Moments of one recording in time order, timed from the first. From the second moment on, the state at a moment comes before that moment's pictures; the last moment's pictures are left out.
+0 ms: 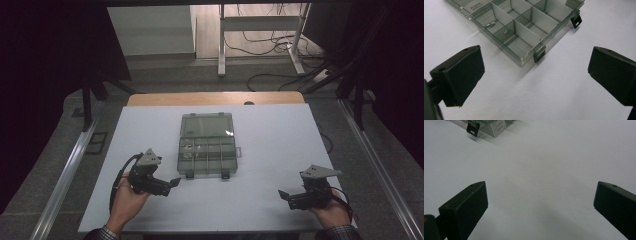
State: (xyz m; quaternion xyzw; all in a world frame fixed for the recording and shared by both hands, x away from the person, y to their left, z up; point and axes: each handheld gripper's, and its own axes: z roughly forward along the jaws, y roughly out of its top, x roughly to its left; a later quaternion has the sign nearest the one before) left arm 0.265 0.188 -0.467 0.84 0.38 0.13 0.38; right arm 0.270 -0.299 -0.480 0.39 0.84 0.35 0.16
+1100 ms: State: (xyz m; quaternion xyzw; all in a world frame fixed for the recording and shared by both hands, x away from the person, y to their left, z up) left arm 0.217 0.228 -0.477 0.82 0.42 0.17 0.34; right arm 0.270 -0.299 -0.480 0.39 0.83 0.36 0.16
